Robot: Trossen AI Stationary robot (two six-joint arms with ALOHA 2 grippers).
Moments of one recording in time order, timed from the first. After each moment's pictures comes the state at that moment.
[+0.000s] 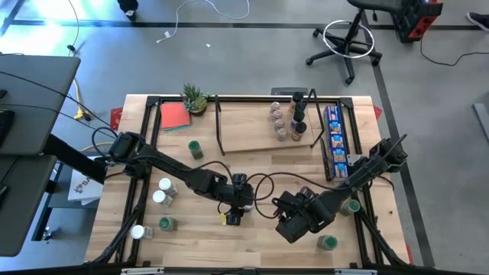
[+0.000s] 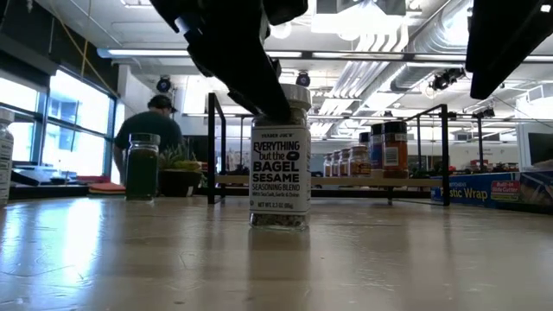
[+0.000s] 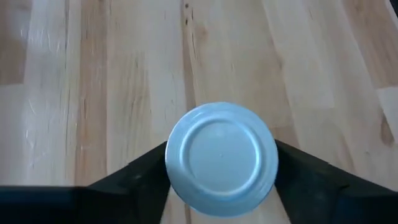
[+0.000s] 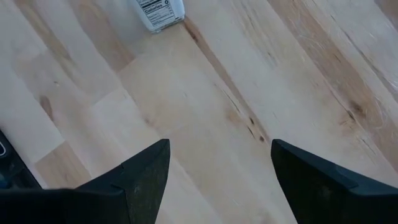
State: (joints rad) left arm -0.34 1.86 1.28 -0.34 -0.14 -0.15; right arm 0.63 1.79 1.43 -1.03 0.30 1.23
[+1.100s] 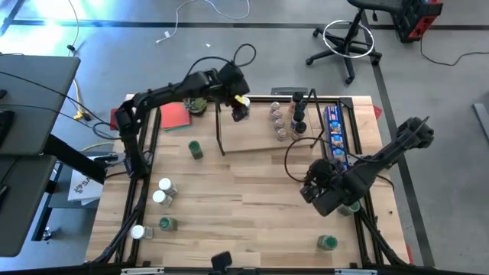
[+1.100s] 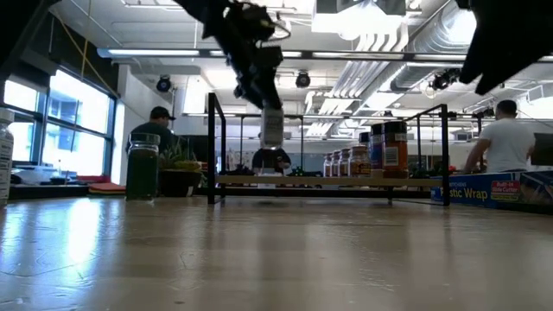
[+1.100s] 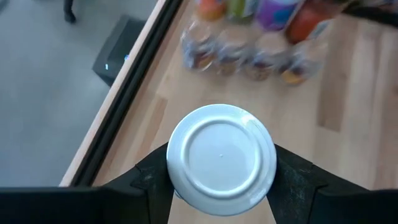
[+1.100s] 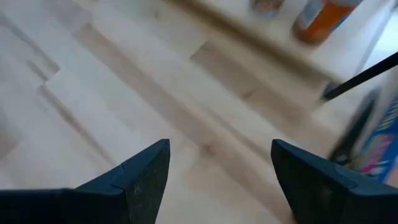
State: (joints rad) left arm 0.51 1.85 1.71 -0.77 0.09 0.14; right arm 0.63 1.34 1.05 -1.20 0.62 1.44
